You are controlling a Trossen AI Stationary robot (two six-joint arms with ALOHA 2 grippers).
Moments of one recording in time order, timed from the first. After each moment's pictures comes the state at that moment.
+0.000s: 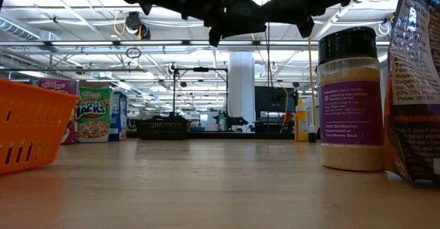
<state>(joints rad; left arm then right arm) -0.01 1.70 1.09 0.36 0.01 -0.11 0.12 1.17 0.70 0.20 0.25 0.25</state>
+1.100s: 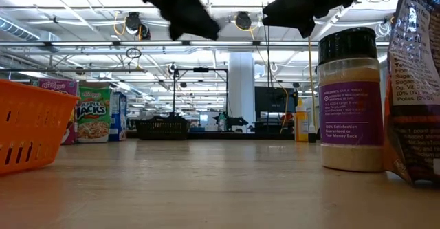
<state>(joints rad) -0.05 1.48 1.09 -0.24 -0.04 -0.17 0.12 1.15 0.70 0.15 0.21 0.19</state>
